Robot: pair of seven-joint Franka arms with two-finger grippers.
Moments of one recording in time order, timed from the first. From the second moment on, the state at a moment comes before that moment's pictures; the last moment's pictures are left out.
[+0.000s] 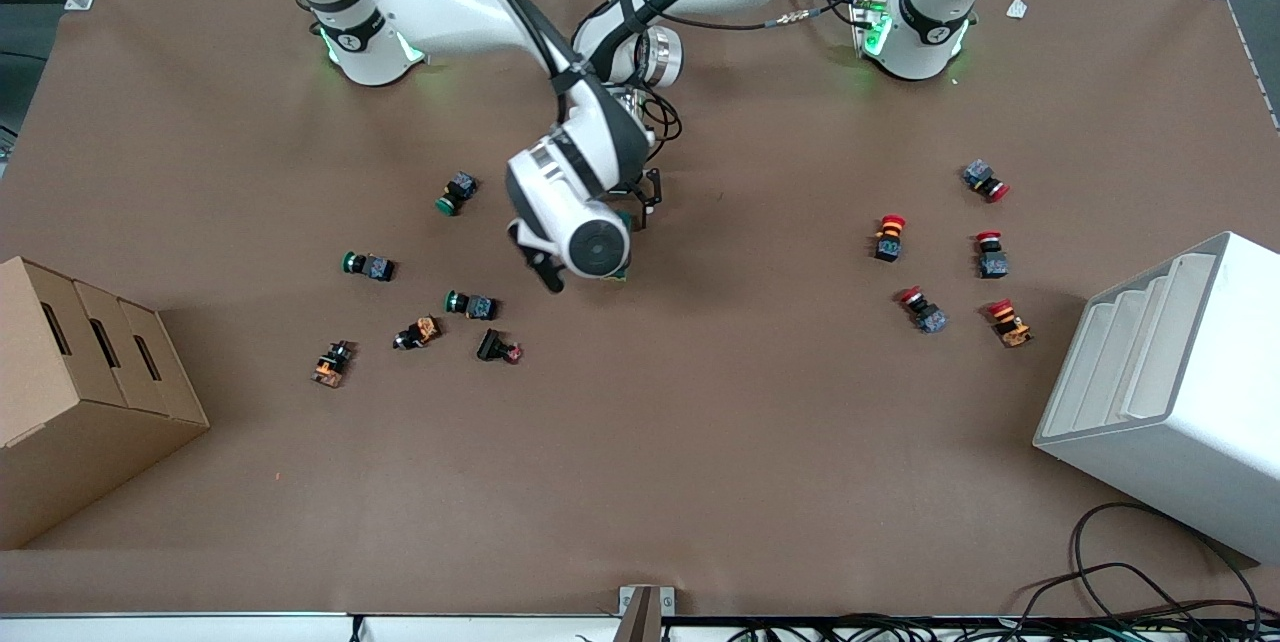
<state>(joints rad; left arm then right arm) -0.87 0.87 -0.44 -1.84 1.85 1.90 -2.56 0.77 0.72 -0.14 -1.45 0.22 1.63 1.39</state>
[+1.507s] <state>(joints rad) -0.86 0.84 -0.45 -1.82 1.77 1.90 -2.50 0.00 0.34 -0.16 -1.33 0.05 1.49 -0.13</state>
